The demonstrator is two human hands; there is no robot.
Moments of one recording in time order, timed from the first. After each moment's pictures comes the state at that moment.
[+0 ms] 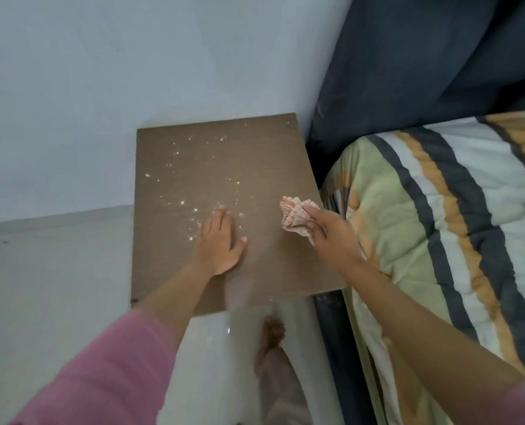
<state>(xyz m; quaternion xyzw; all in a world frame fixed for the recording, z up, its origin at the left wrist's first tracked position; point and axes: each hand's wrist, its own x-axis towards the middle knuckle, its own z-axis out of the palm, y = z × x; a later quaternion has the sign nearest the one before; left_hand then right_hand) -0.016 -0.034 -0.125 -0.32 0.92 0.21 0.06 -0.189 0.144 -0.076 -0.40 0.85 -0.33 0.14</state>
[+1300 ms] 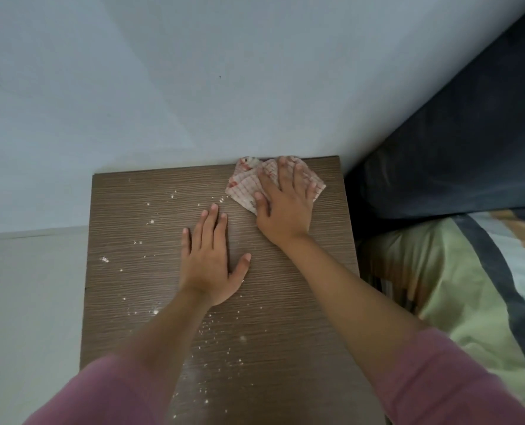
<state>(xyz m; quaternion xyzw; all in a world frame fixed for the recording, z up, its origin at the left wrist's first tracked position) -0.150 -0.186 -0.183 -0.38 0.91 0.15 0.08 -0.321 -0.153 -0.190 -0.42 0.88 -0.16 0.15</state>
